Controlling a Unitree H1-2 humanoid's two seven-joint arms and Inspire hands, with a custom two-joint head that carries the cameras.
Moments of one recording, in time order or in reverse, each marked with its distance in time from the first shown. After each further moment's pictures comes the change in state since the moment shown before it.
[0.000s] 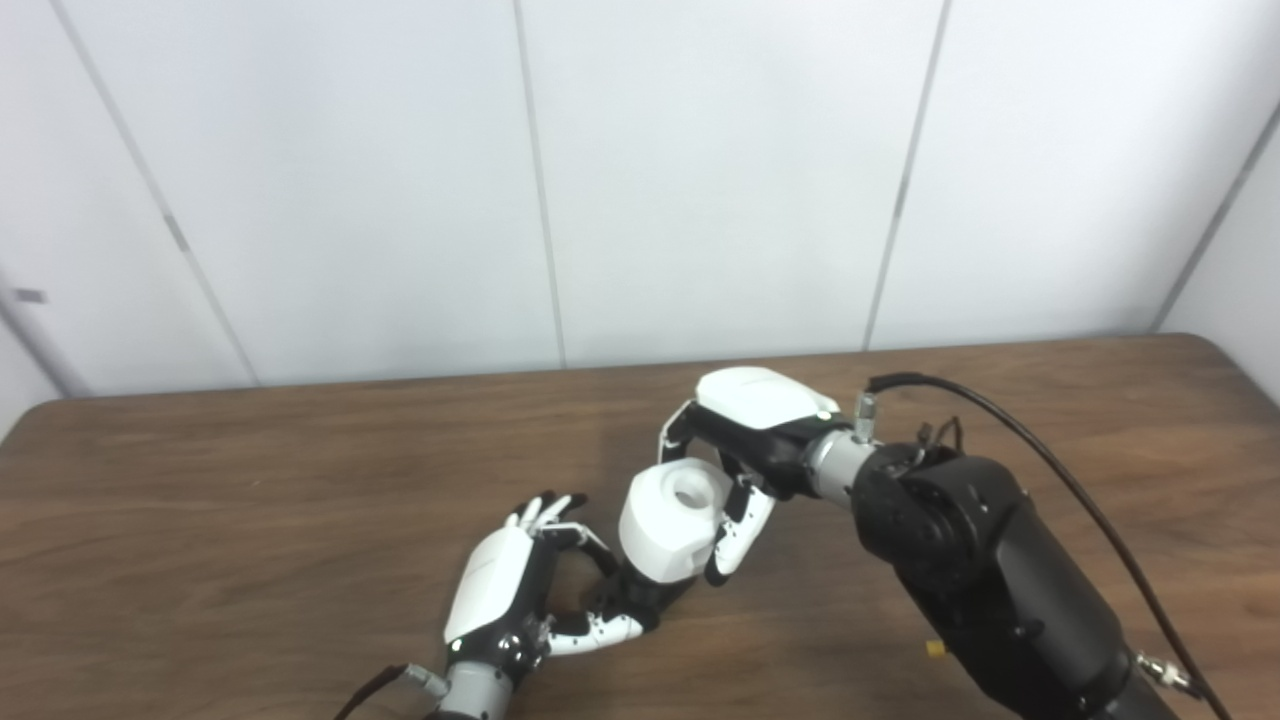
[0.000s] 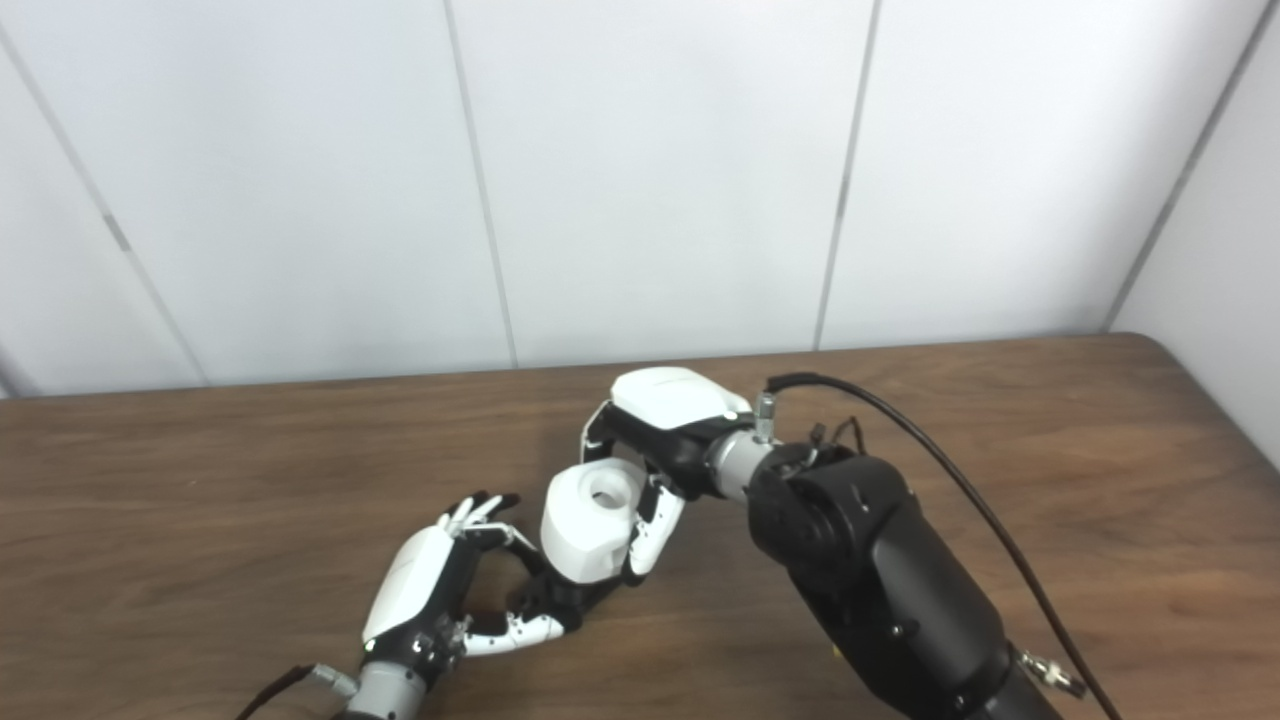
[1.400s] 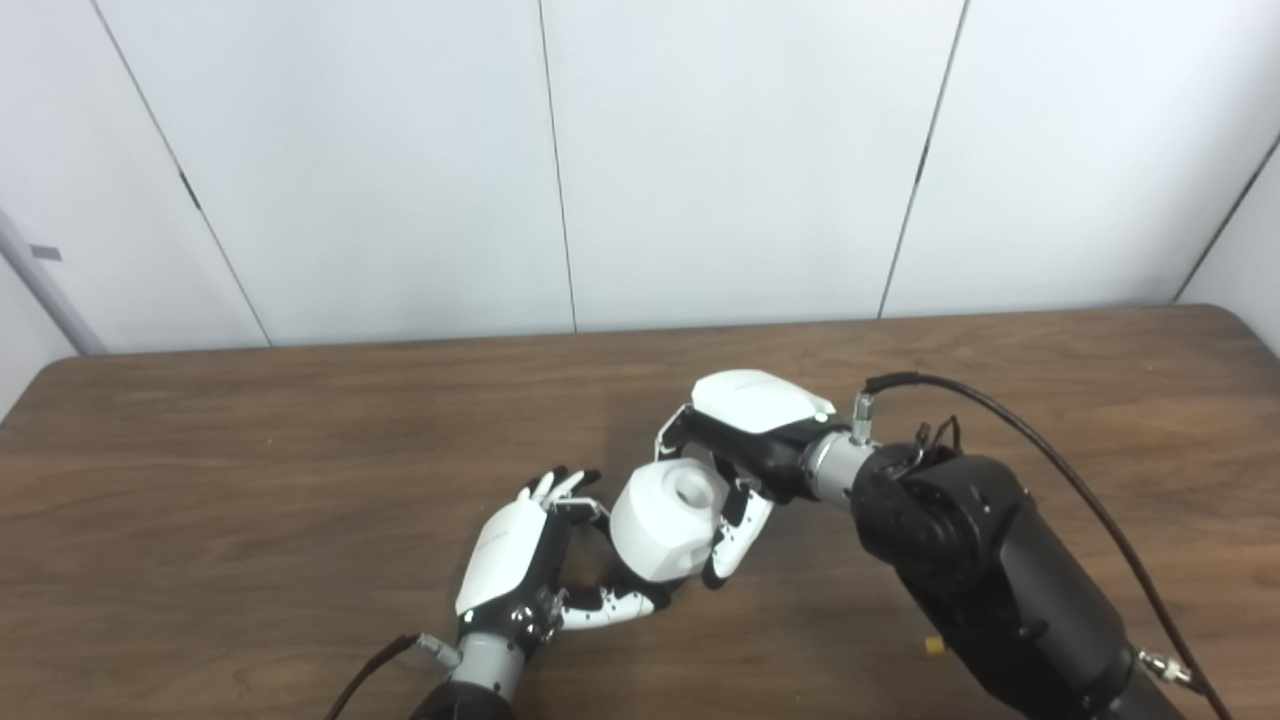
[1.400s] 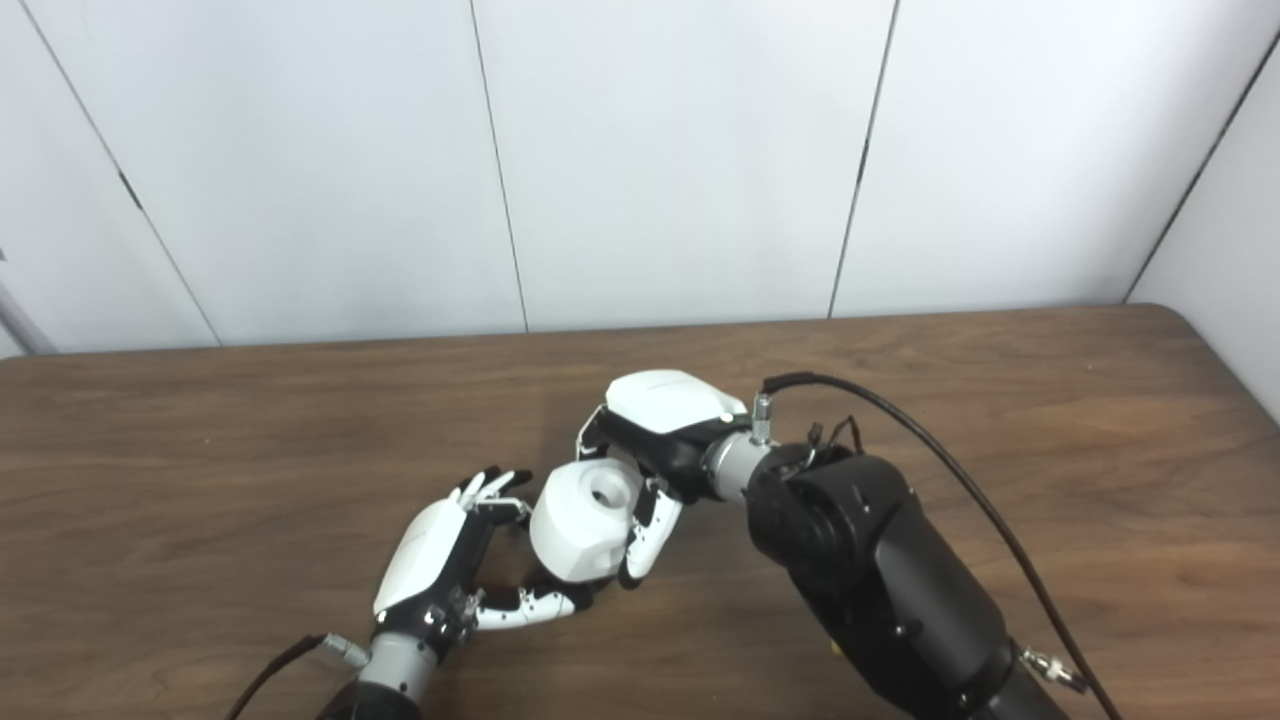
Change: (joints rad) left arm 0.032 -0.009 -0.016 -0.072 0.032 0.056 -0.038; right arm 0.041 0.000 0.041 -0.026 0.018 0.002 0.043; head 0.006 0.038
